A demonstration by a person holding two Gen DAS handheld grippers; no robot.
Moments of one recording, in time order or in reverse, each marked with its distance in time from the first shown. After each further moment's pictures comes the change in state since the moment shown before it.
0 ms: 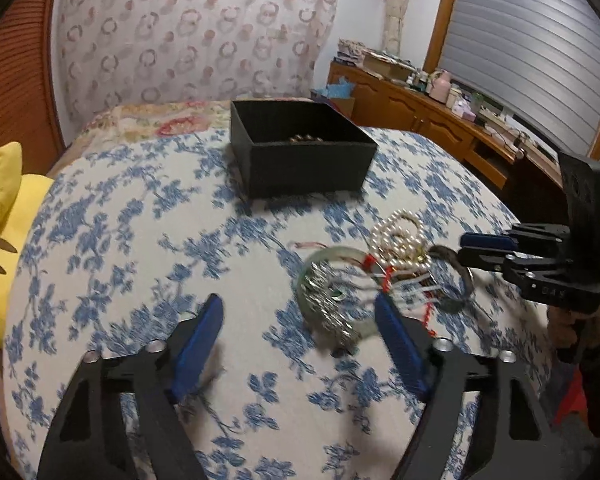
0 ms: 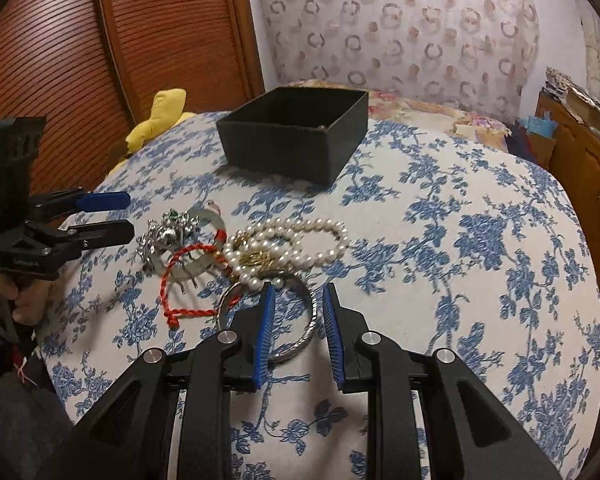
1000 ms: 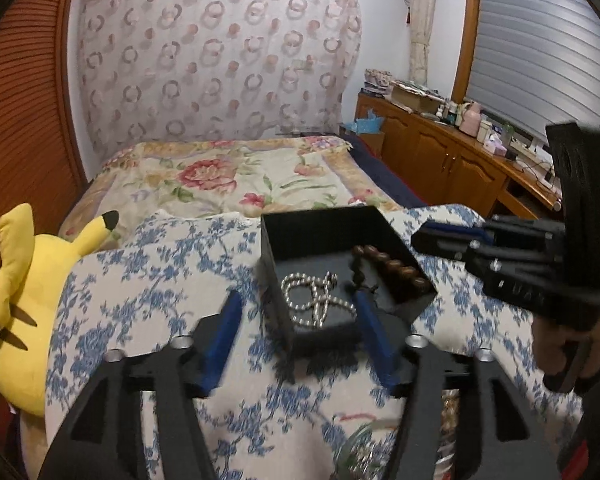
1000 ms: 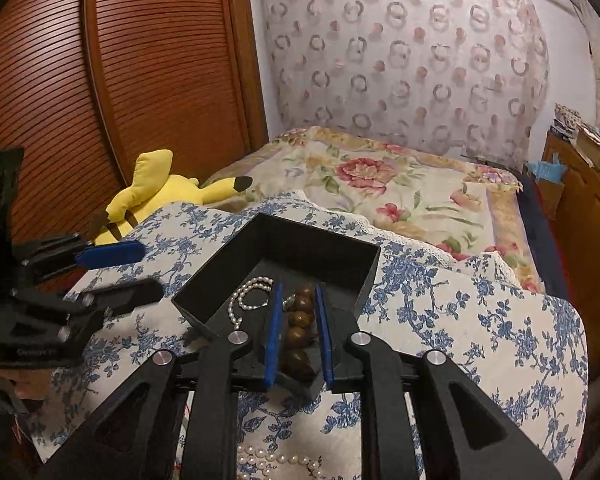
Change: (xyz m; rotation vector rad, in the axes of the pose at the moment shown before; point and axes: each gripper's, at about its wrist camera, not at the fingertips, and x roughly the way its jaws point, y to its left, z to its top) left arm 0.025 0.022 0.113 -0.008 -0.114 0.124; right arm 0.048 -0.018 0.153 -0.029 -0.135 0.005
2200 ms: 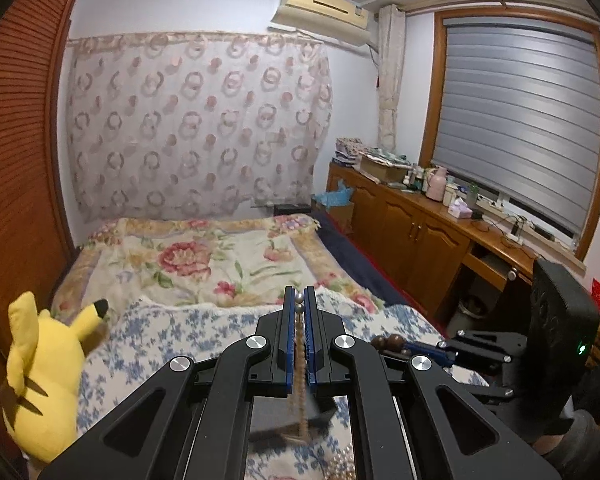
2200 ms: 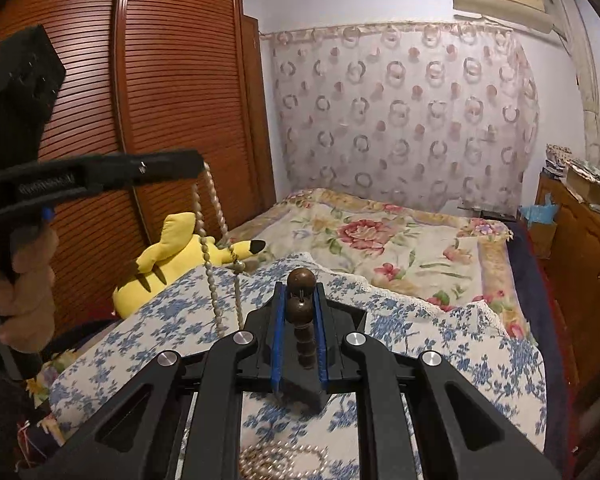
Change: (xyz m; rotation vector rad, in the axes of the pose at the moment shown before) left arm -0.099 -0.052 0.115 0.017 -0.237 -0.077; right arm -0.109 0.008 0.028 -0.018 -0.209 0.015
